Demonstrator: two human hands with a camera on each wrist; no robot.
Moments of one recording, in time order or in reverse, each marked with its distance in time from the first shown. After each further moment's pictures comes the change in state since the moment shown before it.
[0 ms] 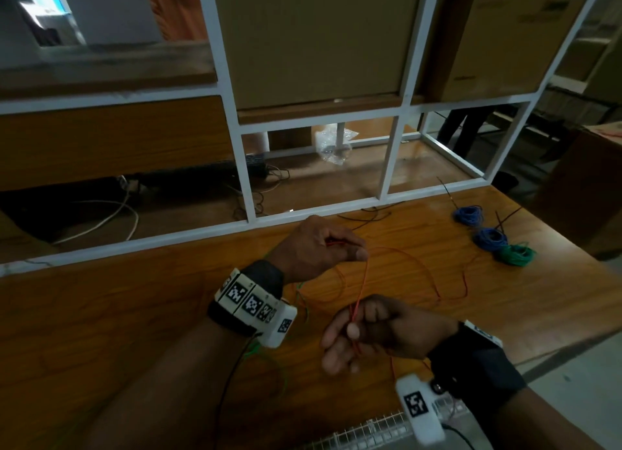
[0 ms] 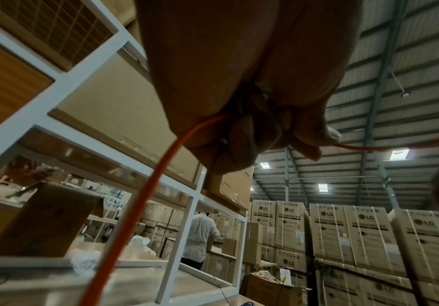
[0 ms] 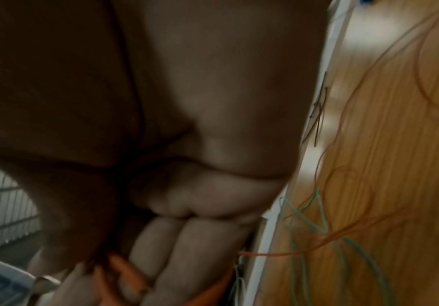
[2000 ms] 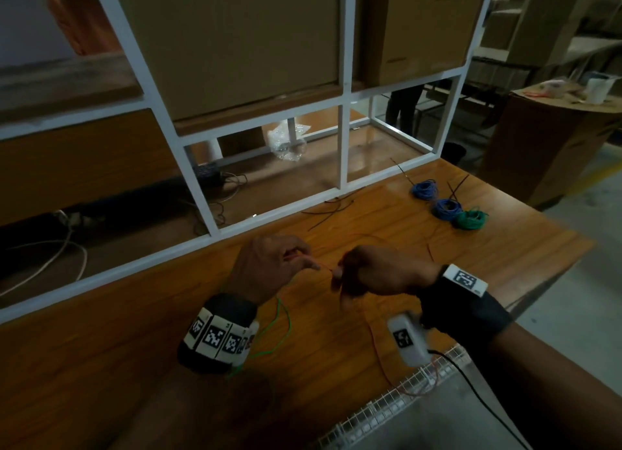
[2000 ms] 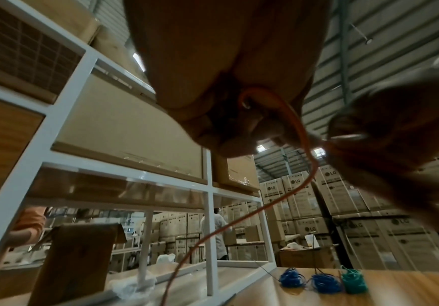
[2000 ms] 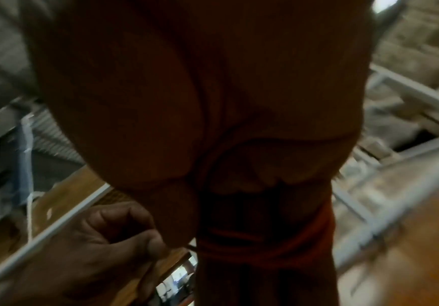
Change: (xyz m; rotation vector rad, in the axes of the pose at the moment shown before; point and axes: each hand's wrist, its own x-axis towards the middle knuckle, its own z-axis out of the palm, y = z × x) left_hand -0.010 -0.023 0.009 0.458 0.122 0.233; right_hand -0.012 -0.040 -0.037 -0.720 0.590 0.498
